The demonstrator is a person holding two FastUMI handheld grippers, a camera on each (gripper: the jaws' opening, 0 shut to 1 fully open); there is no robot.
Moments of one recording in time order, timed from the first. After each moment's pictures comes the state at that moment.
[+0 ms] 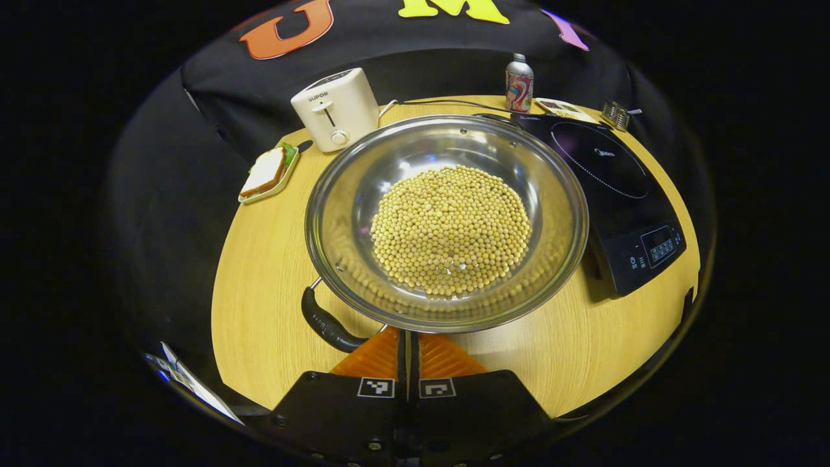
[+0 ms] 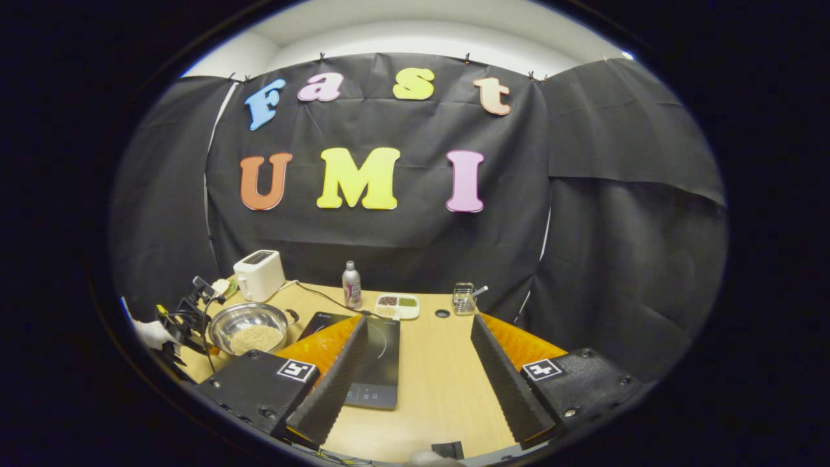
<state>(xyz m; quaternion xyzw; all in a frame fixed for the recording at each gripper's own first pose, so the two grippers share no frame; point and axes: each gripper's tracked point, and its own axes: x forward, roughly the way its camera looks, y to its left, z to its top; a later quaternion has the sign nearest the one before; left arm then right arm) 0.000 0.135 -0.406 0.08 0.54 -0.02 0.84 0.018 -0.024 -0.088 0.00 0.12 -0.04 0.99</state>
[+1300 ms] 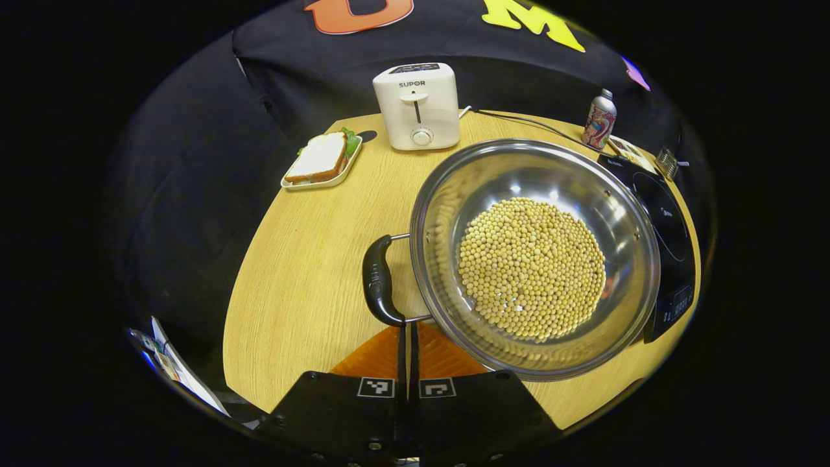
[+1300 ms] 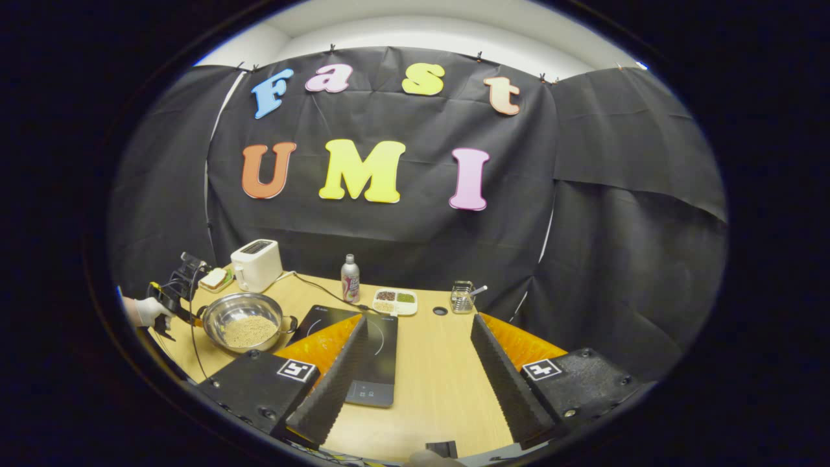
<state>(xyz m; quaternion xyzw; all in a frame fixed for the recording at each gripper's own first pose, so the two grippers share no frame) 0.050 0.221 -0.414 0.02 0.53 0.07 0.85 0.021 -0.007 -0.085 -0.02 0.14 -0.04 0.99</state>
